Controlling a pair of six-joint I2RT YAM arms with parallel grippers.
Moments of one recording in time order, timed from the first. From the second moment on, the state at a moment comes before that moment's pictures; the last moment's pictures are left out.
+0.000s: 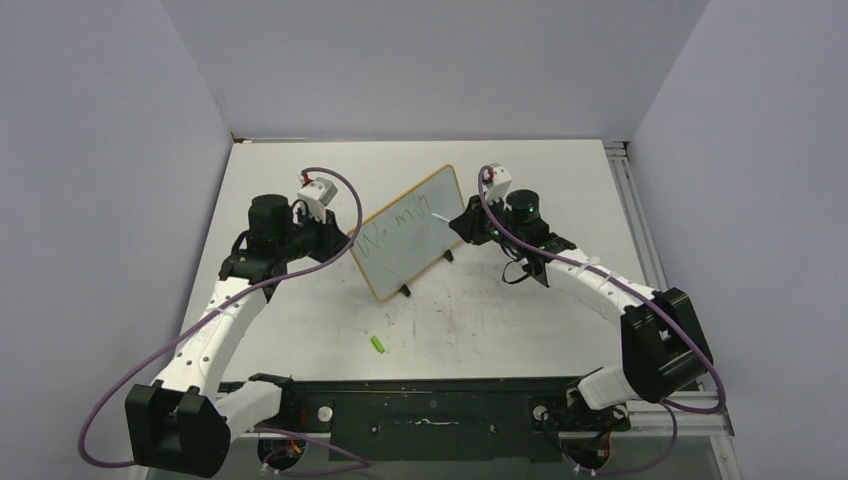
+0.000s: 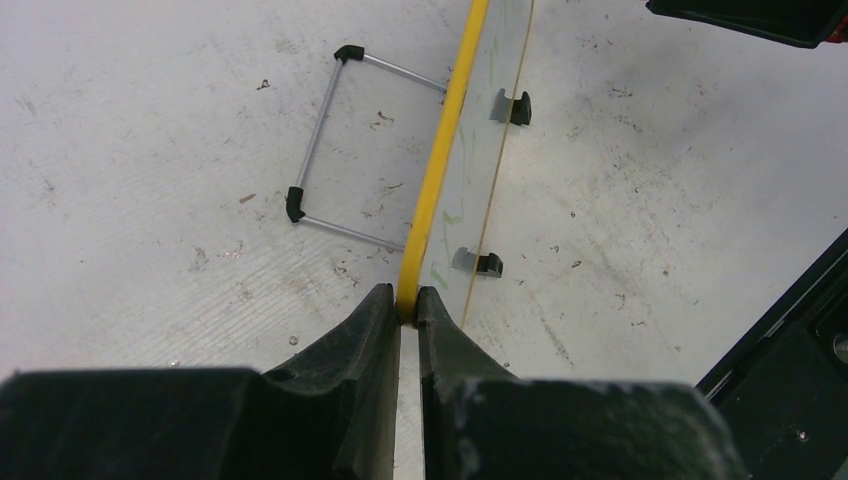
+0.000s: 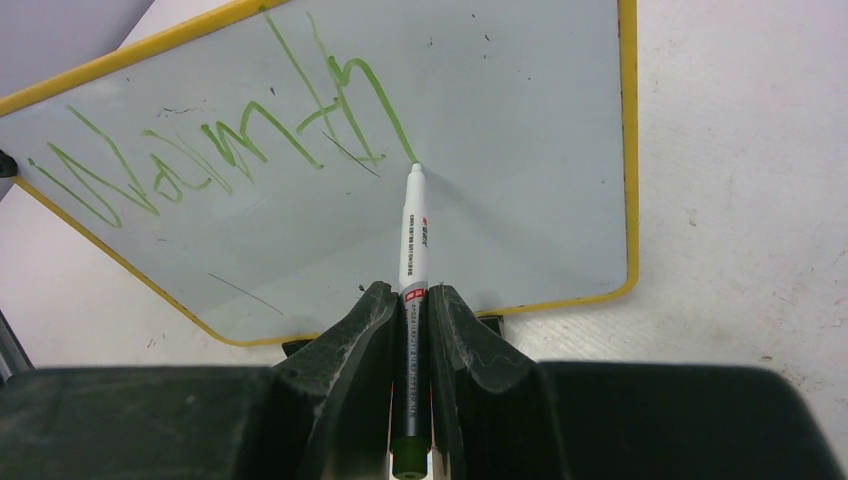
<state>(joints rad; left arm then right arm) -0.18 1.09 0.87 -0.32 0.48 -0.04 0.47 1.45 0.87 0.22 -0.31 0.26</state>
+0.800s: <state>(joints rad) -0.15 1.10 0.88 -0.37 0.55 -0.04 0.46 1.32 0.87 0.17 -0.30 0.24</state>
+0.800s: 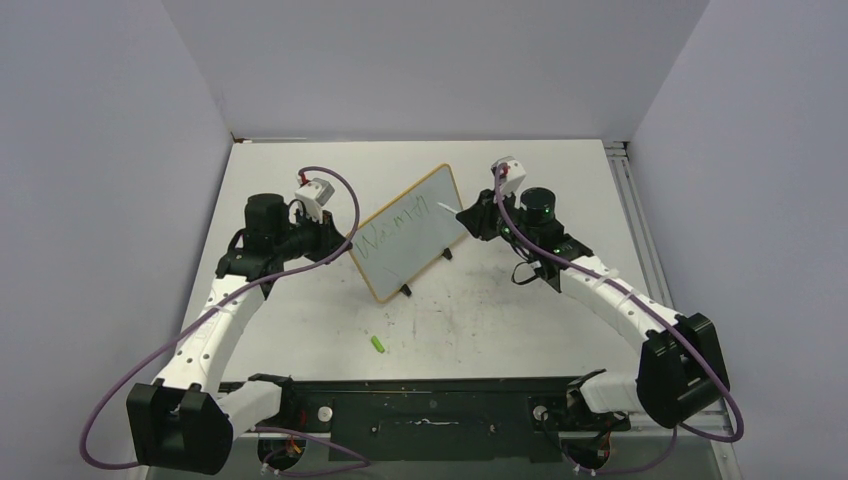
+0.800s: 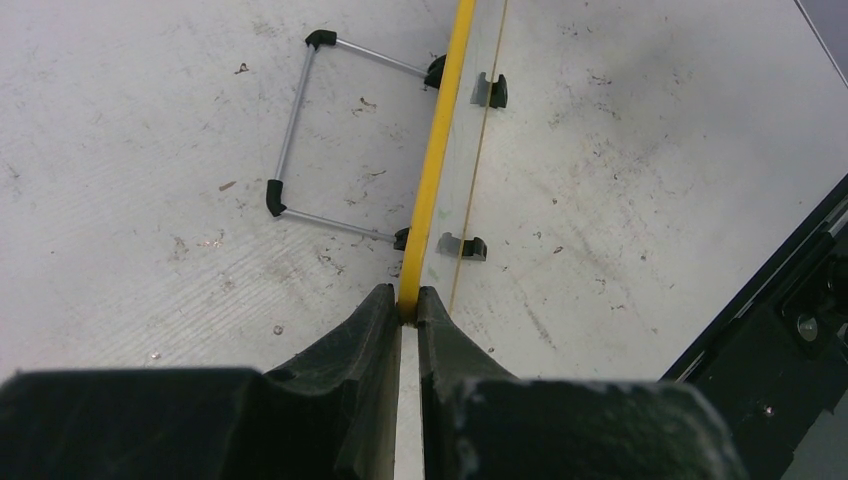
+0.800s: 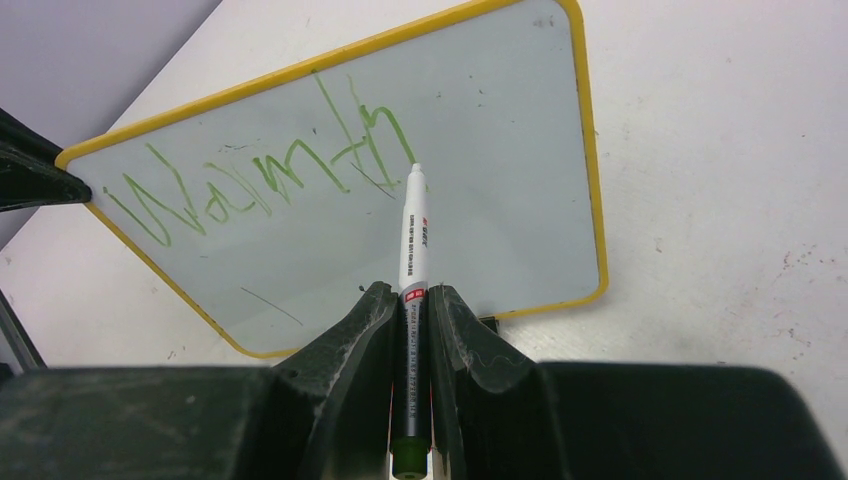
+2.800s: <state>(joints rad) -0.14 1.12 0.89 -0.38 0.57 -0.04 0.44 1.48 0.88 0.29 -0.27 0.23</state>
